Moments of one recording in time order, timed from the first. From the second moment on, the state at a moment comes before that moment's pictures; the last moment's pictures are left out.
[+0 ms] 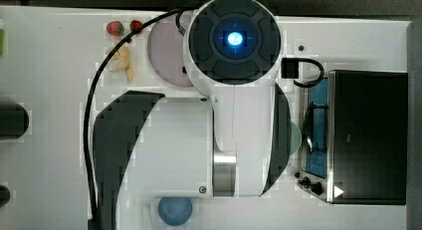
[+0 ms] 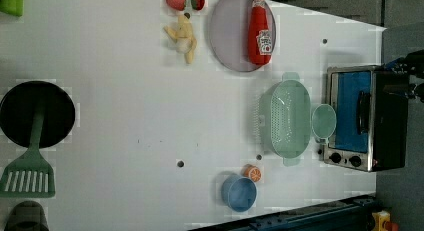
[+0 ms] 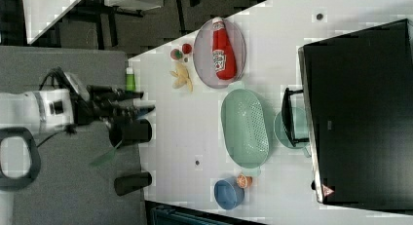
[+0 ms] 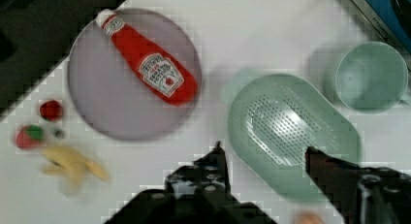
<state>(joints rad) 0.02 -0.04 -0.01 -1.80 -0.02 0.20 -0.01</state>
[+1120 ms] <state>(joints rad) -0.02 -0.35 -0.03 -2.42 -0.05 0.41 0.30</state>
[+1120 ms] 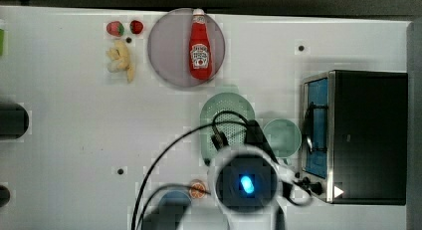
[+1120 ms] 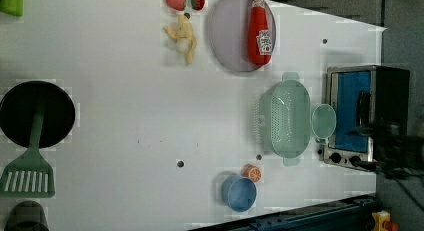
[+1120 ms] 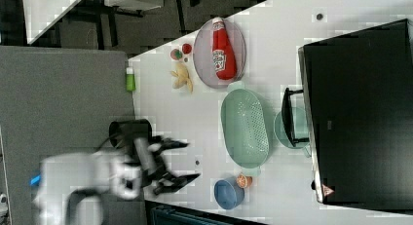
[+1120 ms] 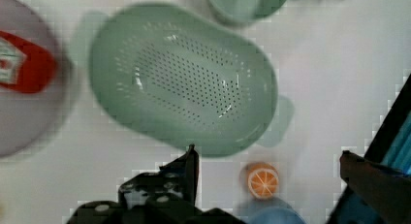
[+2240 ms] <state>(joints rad) 0.01 0.30 0.00 -2.49 -0.05 1.14 0.76</state>
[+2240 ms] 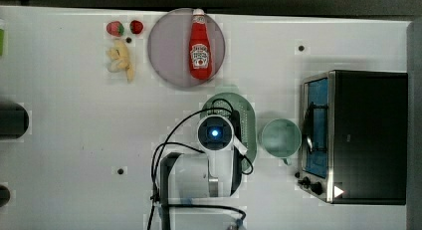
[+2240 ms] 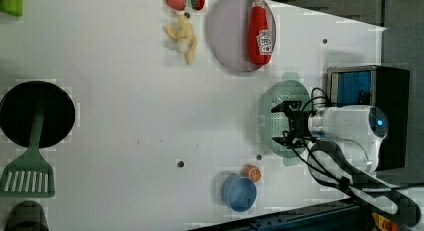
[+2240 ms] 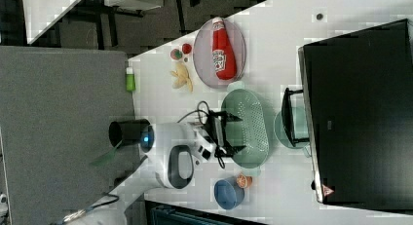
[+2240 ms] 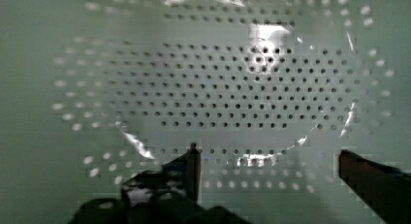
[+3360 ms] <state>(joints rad) 0.12 0.42 0.03 -2.44 -0.04 1.26 0.94</state>
